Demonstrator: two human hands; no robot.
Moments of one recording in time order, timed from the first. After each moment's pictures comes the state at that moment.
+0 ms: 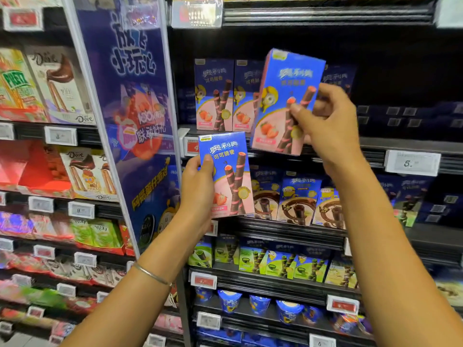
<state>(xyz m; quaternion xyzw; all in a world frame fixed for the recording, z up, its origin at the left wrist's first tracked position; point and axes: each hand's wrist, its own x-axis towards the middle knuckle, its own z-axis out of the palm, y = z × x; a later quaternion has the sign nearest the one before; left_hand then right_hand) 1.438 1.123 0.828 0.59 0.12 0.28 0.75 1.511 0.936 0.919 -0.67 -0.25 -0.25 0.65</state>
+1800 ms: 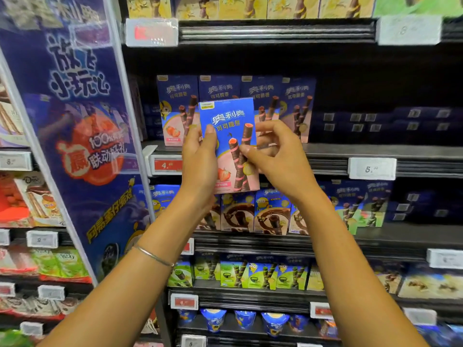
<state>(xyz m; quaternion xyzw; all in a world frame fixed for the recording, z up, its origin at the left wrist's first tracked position) 1.478 1.075 0.890 0.59 -0.03 0.32 0.74 1.507 0.932 0.898 -0.74 -0.28 -0.20 0.58</state>
